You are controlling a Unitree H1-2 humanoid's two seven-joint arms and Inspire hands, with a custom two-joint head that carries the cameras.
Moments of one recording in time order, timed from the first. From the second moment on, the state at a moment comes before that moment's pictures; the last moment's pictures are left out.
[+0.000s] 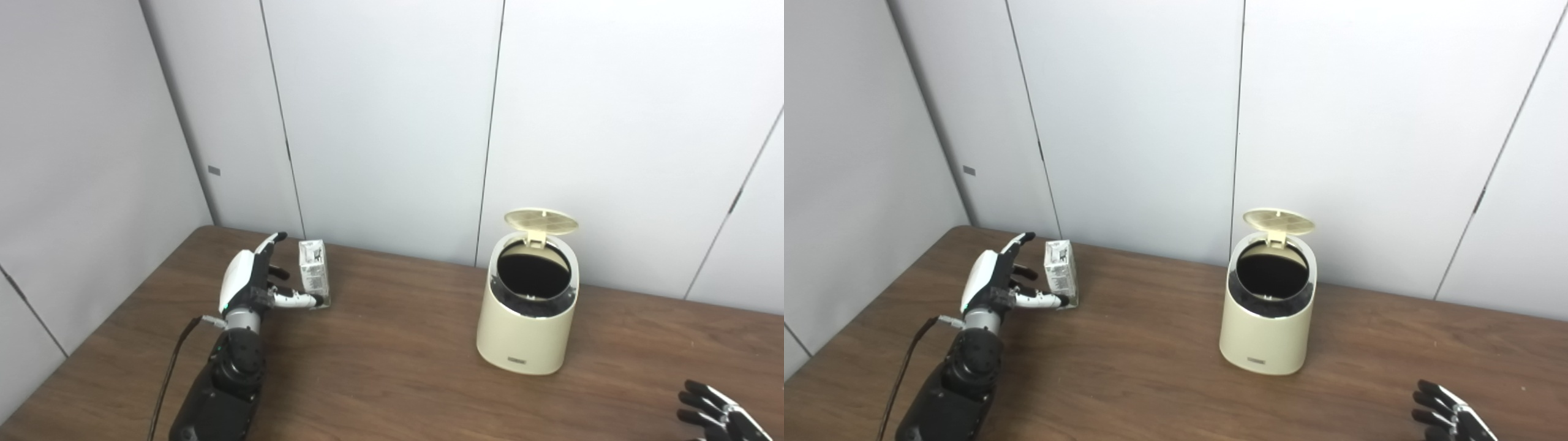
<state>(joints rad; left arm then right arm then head) -0.42 0.37 0.12 0.34 0.39 0.19 0.19 0.02 -0.19 -0.06 -0.14 -0.14 -0.01 0.04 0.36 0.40</state>
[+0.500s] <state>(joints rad) -0.49 0.42 0.07 0.42 0.35 0.16 0.15 0.02 -0.19 -0.05 -0.14 -0.16 -0.01 0.03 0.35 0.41</state>
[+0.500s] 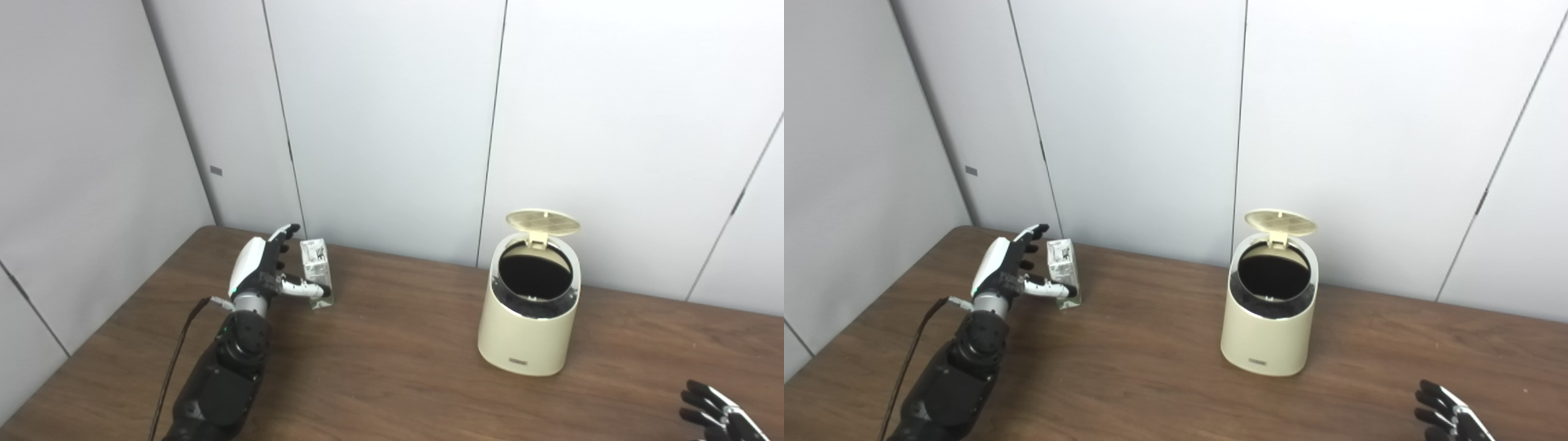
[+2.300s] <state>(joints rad) -0.52 0.41 0.05 0.39 0.35 0.06 0.18 0.02 -0.18 -0.05 -0.14 -0.08 0.01 0.04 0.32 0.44</state>
